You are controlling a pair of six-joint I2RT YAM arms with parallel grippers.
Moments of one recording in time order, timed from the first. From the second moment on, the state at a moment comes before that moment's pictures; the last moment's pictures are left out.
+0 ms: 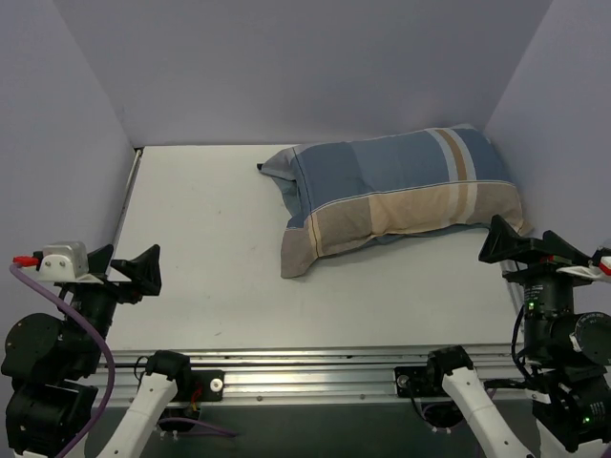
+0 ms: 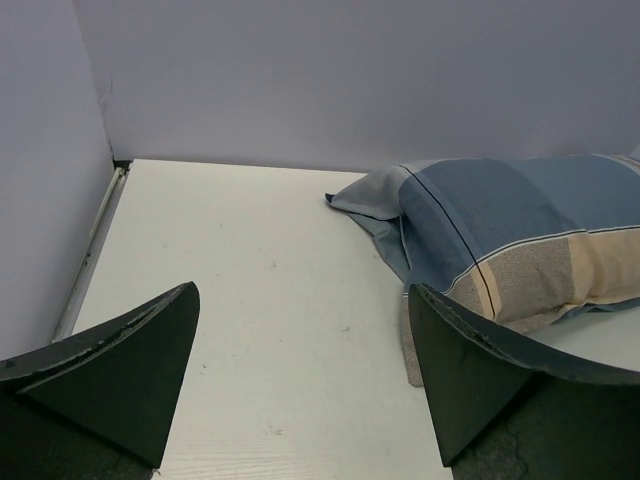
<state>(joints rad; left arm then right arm) -0.24 0.42 1.27 -0.78 -0.15 -0.18 0.21 0.42 1.24 -0.59 0.39 0.21</state>
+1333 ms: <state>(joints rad) -0.23 0.51 0.78 -0.58 -0.15 -0.30 0.78 1.75 1.31 -0.24 0.79 0.63</state>
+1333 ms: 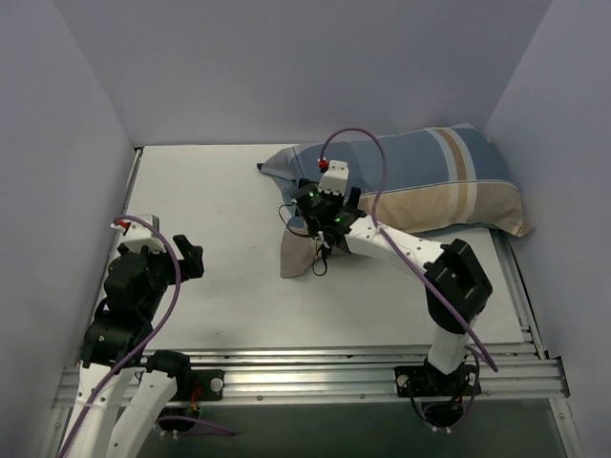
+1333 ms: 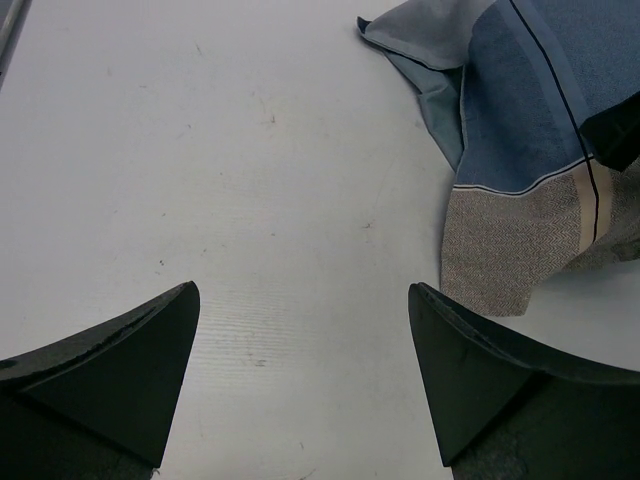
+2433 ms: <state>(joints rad) -0.23 0.55 0.79 -0.59 -0.17 -0.36 1.31 1.34 0.94 -0.39 0.14 0.34</state>
